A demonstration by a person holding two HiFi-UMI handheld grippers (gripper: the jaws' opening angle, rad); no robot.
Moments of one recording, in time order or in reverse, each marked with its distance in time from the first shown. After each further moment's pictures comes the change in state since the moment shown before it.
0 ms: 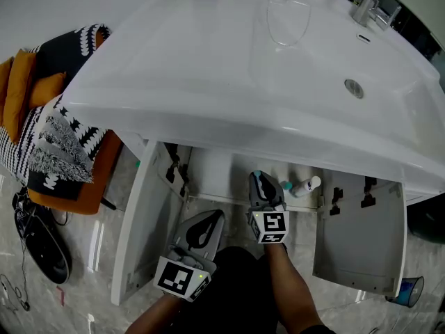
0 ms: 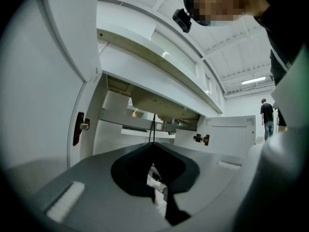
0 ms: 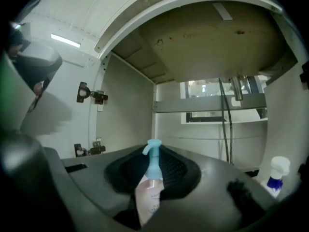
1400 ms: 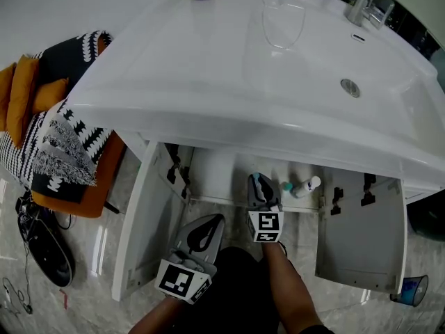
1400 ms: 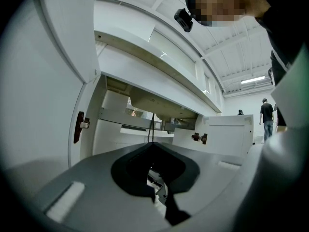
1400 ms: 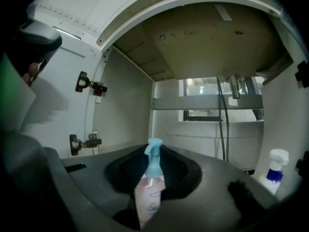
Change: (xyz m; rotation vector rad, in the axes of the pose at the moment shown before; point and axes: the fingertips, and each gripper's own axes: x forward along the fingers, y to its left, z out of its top) left arm -0.008 -0.007 -0.004 0.005 0.010 -0.002; right arm 0.004 0.001 -0.020 -0.033 0.010 -0.045
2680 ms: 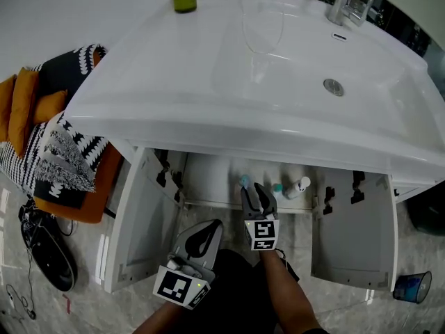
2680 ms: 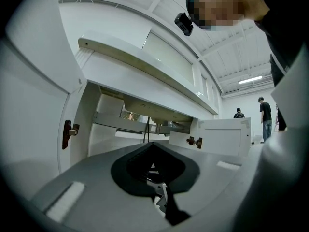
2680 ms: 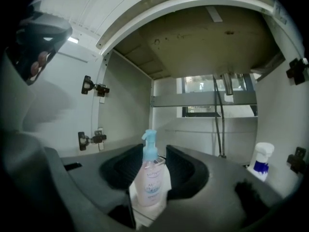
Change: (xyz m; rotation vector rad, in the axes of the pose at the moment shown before) left arm 0.002 -0.033 0.018 0.018 -0.028 -0.015; right arm -0.030 -0.007 -0.011 0.027 0.038 0.020
